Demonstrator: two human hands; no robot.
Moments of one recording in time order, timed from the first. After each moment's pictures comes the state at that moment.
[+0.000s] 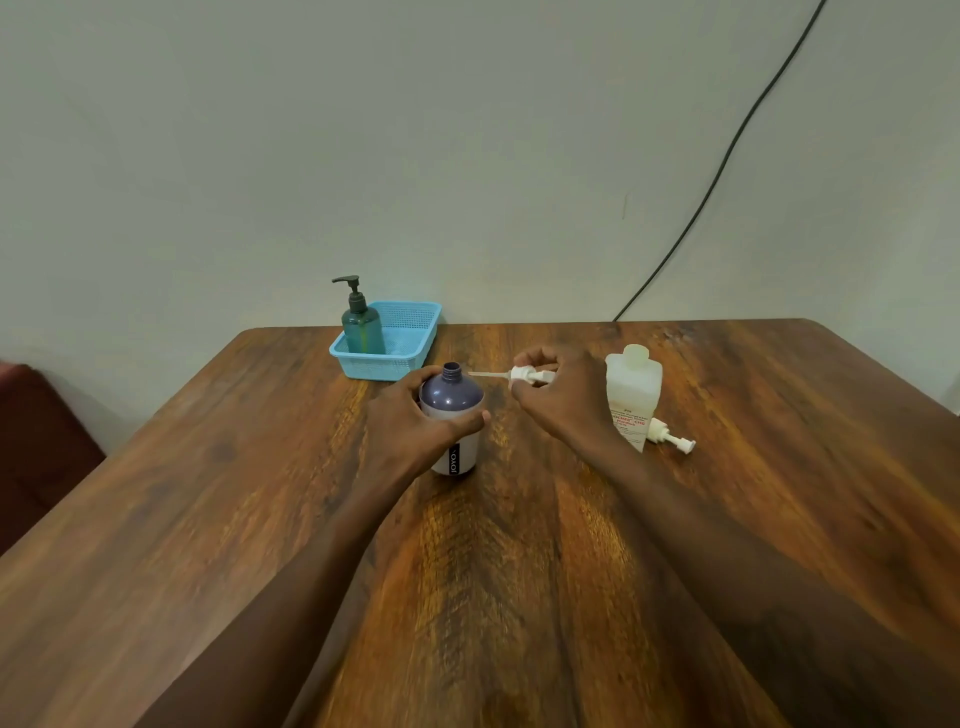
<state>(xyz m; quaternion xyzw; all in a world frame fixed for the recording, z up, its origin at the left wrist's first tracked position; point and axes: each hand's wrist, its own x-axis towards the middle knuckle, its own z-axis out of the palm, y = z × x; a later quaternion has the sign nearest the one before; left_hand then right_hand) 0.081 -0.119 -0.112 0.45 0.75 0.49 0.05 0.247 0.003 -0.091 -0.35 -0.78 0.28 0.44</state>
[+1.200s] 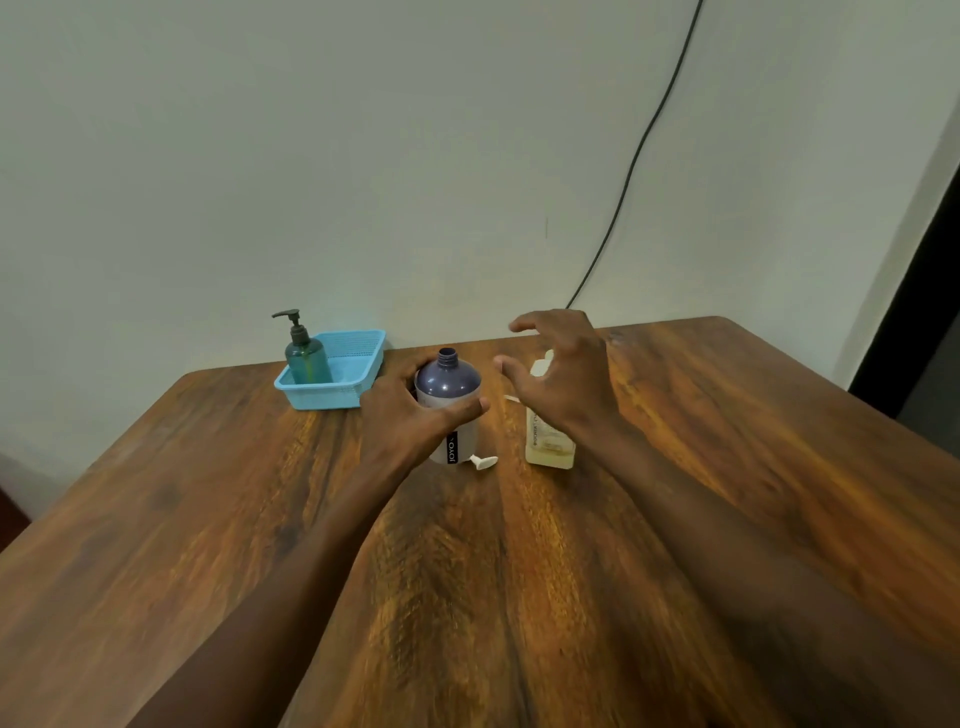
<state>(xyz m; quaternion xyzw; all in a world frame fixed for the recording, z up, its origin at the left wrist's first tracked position) 0.144 -0.103 -0.073 0.52 0.67 0.53 0.03 0.322 0.004 -0.049 -0.30 -0.80 0.06 0.52</state>
